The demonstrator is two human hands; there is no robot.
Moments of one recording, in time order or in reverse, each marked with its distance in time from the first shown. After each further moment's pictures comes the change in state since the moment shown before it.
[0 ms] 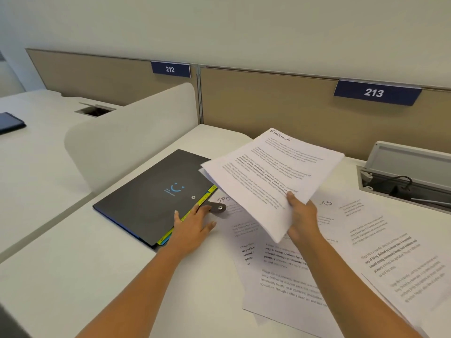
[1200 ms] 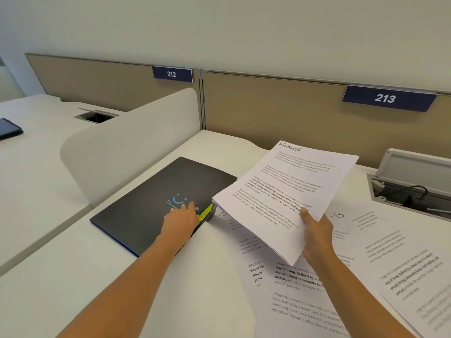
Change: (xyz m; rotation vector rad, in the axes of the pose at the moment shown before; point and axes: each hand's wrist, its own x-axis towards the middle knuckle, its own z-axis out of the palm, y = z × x) left_hand 0.052 -0.031 -0.026 0.500 -0.041 -0.163; right_hand 0.023 0.014 -0.005 -0.148 0.131 -0.124
